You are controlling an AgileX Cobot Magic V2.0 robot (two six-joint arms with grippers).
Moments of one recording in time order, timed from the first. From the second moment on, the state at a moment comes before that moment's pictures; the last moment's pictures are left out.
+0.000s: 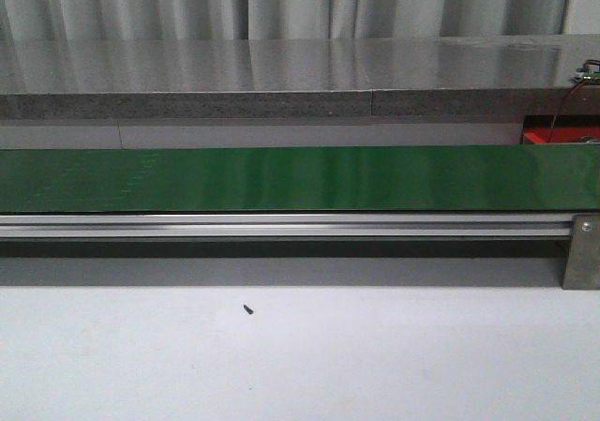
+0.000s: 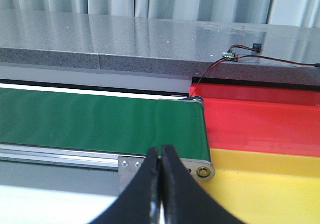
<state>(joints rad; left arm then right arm) -0.04 0.77 -0.71 0.05 0.77 -0.29 0.05 -0.01 0.03 -0.09 0.07 0.09</state>
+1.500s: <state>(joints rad) 0.56 1.53 -0.91 0.08 0.55 -0.22 0.05 -0.01 0.03 -0.09 0.07 0.09</state>
